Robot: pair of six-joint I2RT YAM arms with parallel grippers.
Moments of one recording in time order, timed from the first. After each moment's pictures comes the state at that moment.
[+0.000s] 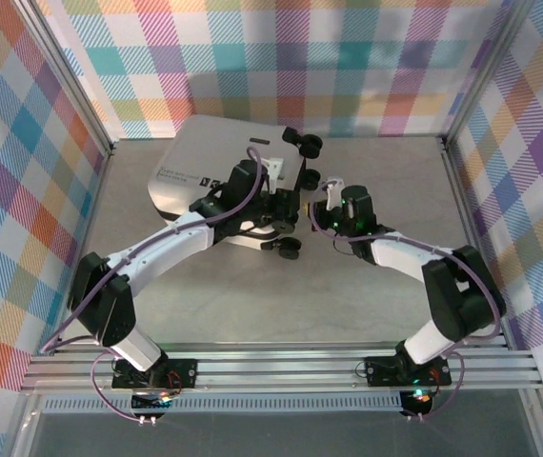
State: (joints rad) left arm -0.68 1.58 1.30 -0.27 0.14 -0.44; right arm 0.43 1.54 0.77 0.32 -0.22 0.27
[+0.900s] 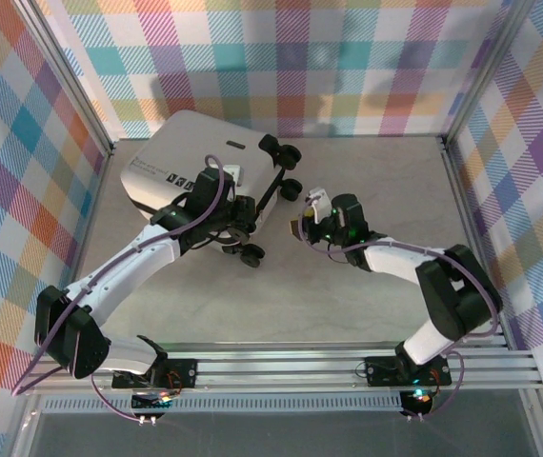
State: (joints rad) left arm -0.58 1.37 1.20 -0.52 -0.07 -0.40; right arm 0.51 1.60 0.78 0.36 -0.35 0.12
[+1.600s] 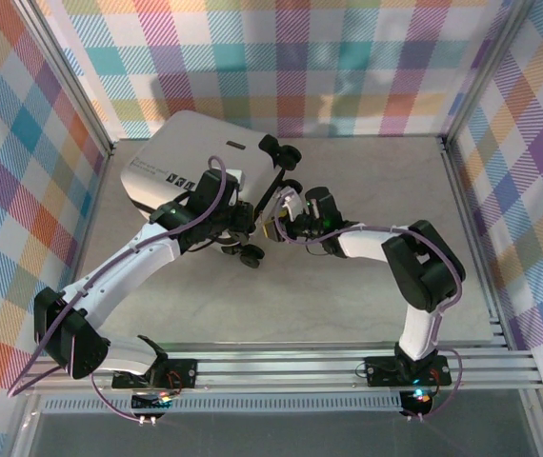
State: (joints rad) left arm -0.63 1.37 1.26 -0.67 -0.12 -0.39; right arm 0.58 1.84 0.98 0.36 -0.49 0.13
